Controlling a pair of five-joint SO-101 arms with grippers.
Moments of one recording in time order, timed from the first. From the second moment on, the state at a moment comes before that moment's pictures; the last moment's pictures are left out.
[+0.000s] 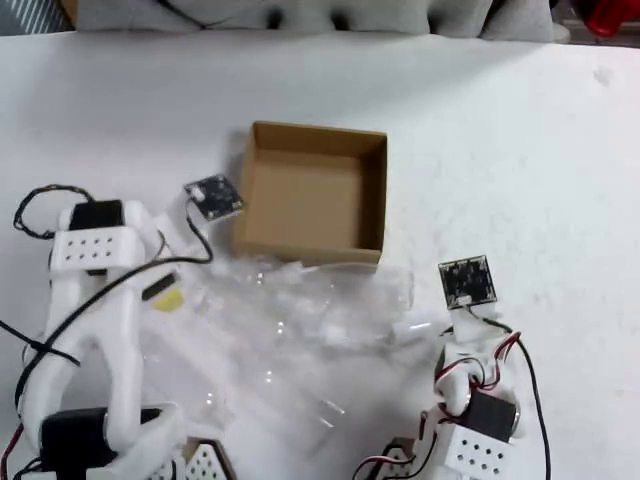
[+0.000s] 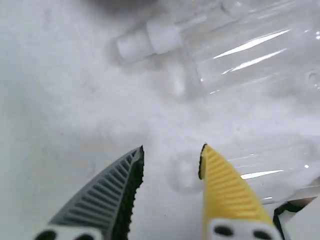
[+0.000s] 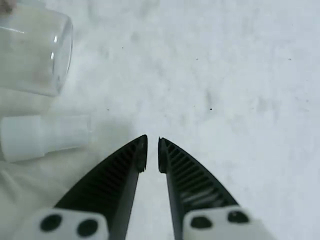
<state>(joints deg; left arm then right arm) -10.6 -18.3 34.1 79.5 -58.0 16.1 -102.5 95.6 65.5 32.1</state>
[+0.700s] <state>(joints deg) 21.0 -29.1 36.7 73.4 21.8 15.2 -102.5 95.6 65.5 32.3</state>
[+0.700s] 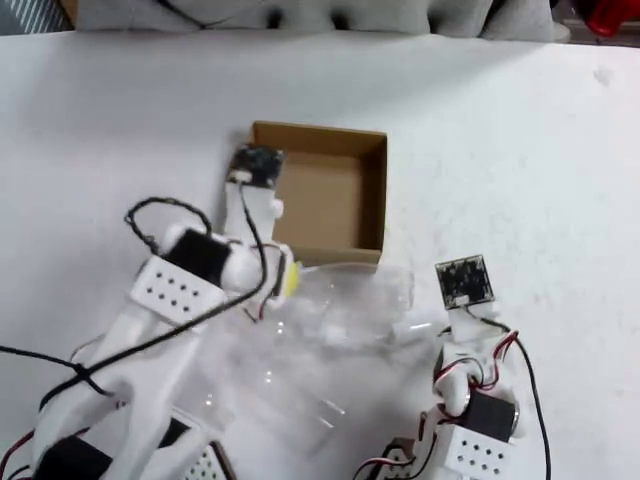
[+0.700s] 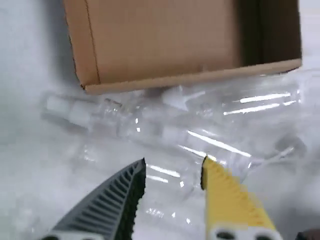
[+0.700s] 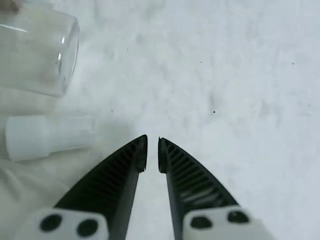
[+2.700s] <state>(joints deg) 21.0 -15.4 39.7 62.0 36.9 15.0 -102.5 95.6 65.5 36.3</state>
